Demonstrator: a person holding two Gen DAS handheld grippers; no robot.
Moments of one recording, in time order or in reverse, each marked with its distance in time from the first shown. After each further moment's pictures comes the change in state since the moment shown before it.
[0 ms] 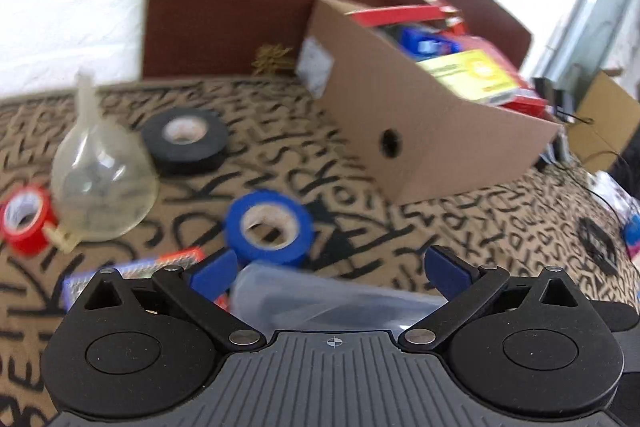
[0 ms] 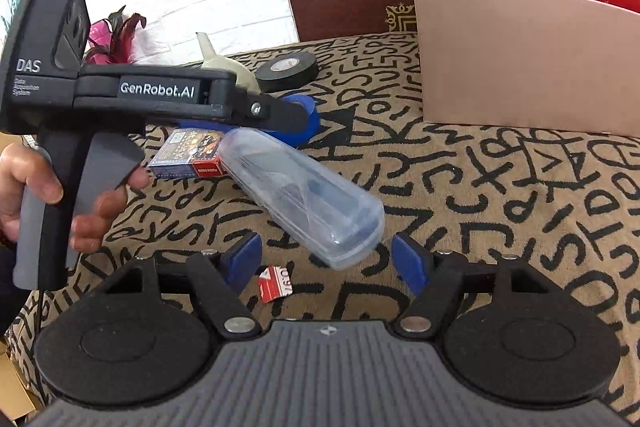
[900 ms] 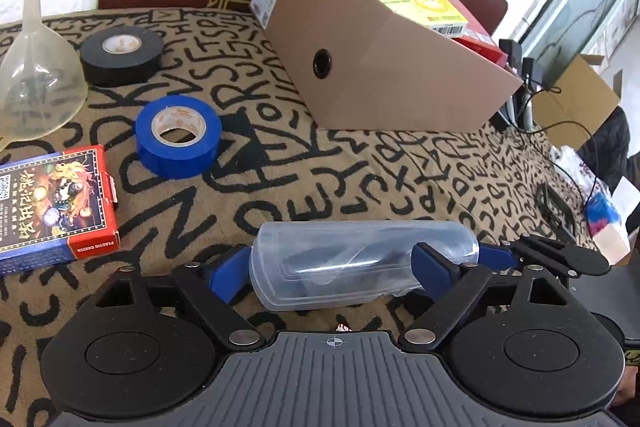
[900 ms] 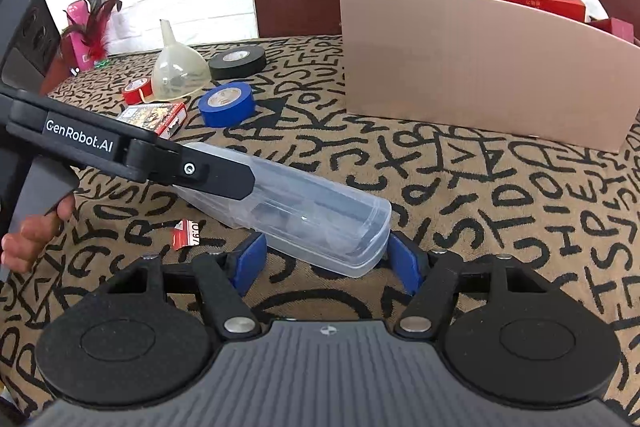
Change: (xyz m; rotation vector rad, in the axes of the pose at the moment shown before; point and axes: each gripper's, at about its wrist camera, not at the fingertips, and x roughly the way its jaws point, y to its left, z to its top) left arm 0.008 -0.043 -0.036 0.008 0.077 -0.098; right arm -0.028 -0.035 -0.024 -0.069 -0.013 -0.113
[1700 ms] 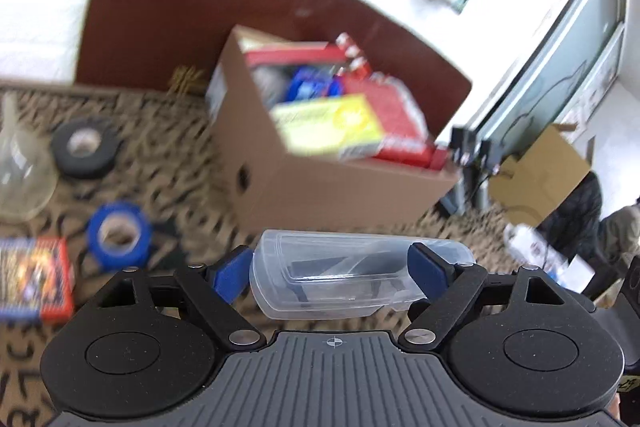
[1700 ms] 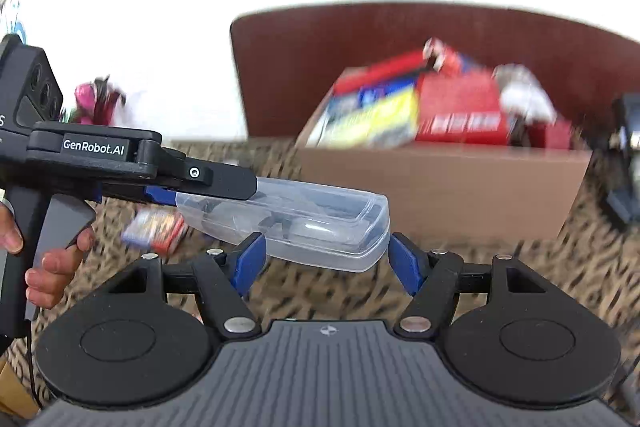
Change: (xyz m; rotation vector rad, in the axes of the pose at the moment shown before) left arm -0.042 -0.069 0.067 -0.060 -0.208 -0.075; right arm -0.084 -0.035 0.068 0.021 -0.213 -0.008
